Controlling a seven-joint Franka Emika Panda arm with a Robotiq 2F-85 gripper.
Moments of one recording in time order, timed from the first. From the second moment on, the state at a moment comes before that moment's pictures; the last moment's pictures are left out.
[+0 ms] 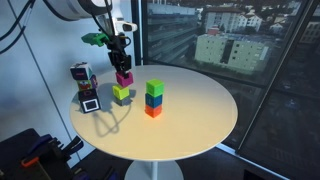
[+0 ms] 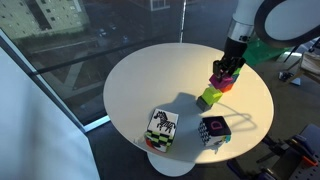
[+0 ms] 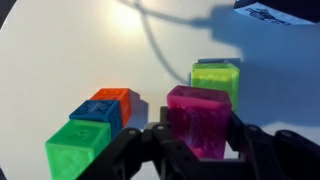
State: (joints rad) arm 0.03 -0.01 0.03 -2.35 -0.13 2.35 0.34
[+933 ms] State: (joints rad) arm -0.01 -0.01 -0.01 -2.24 -0.23 2.23 0.34
